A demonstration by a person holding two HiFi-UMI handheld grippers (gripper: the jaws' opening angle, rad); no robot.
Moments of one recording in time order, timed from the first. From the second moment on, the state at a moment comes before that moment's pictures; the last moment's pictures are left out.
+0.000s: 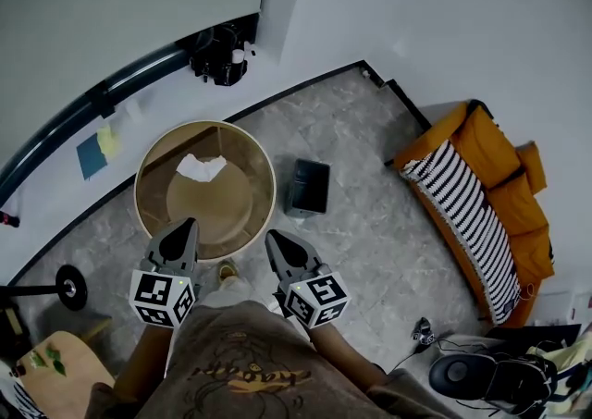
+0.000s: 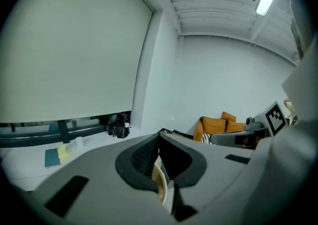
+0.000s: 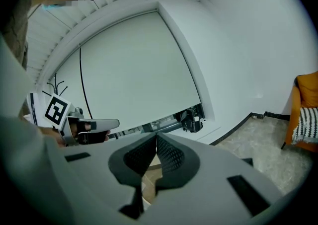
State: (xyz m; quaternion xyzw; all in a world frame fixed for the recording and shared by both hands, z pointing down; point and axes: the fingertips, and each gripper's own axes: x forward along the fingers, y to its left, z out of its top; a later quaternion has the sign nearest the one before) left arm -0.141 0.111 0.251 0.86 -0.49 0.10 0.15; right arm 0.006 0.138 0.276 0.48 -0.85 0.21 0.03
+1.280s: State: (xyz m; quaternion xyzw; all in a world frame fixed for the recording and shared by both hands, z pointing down) left arm -0.126 -0.001 0.242 0.83 -0.53 0.09 0.16; right arm 0.009 -0.004 0.266 0.42 -0.88 0.20 0.05
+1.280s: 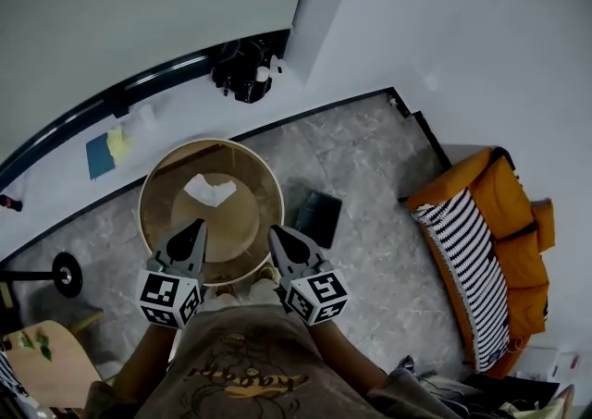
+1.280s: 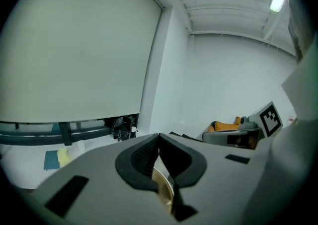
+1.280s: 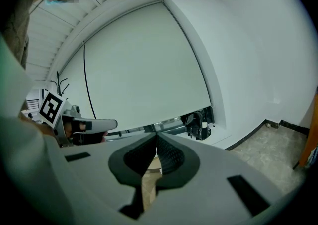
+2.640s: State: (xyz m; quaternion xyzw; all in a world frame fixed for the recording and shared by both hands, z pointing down) left arm -0.170 -0.060 0.497 0.78 -0.58 0.13 0.21; right arm -0.074 -0.072 0.498 0.32 -0.91 0.22 0.12
